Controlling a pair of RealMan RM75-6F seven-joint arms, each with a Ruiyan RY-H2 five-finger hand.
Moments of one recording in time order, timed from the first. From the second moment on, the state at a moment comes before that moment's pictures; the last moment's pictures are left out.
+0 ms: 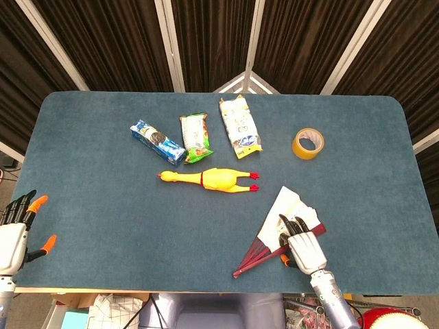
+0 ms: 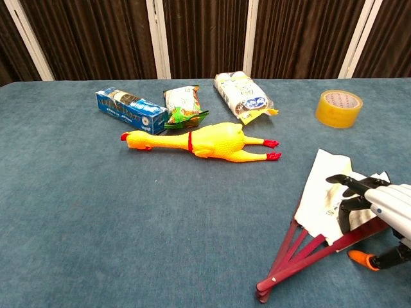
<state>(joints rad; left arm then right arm) -0.06 -1.13 -0.05 -1.80 1.43 1.49 0.11 0.24 -1.66 -0.02 -1.32 -1.57 1.24 -0.19</state>
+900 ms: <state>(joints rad) -0.06 -1.13 -0.05 -1.80 1.43 1.48 0.10 0.29 -1.55 0.06 -1.44 -1.60 1.30 -0.12</state>
